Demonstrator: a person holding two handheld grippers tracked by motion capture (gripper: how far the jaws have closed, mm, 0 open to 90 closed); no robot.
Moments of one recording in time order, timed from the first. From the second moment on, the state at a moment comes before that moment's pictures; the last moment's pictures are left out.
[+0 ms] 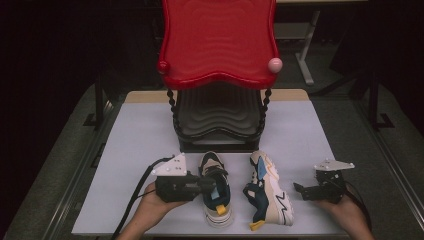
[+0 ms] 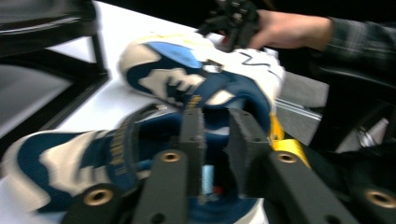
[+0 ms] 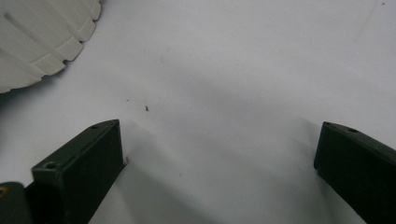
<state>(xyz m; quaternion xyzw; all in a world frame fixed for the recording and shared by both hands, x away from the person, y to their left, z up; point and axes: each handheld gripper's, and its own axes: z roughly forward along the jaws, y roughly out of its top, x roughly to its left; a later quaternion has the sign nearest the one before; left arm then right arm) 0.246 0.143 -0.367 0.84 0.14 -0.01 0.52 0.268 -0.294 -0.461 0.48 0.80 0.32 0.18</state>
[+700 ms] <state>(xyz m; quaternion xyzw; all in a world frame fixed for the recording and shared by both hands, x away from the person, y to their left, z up) 0.236 0.139 -0.377 0.87 0.11 -0.05 0.48 0.268 -0.294 -0.461 0.48 0.80 0.32 0.18</state>
